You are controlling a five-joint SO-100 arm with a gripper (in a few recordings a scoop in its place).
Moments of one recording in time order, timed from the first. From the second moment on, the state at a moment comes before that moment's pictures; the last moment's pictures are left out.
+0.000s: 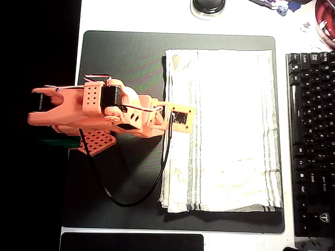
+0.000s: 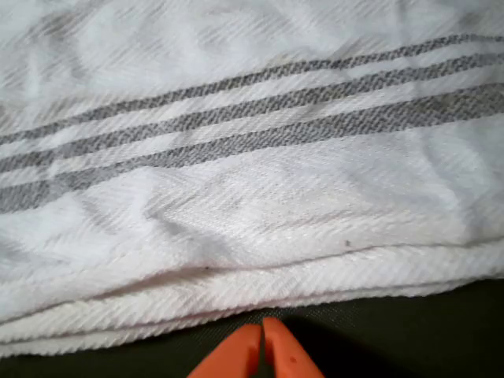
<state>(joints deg) 0.4 191.4 179.6 77.8 -79.1</state>
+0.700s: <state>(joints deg) -0.9 191.4 179.6 78.5 -84.6</state>
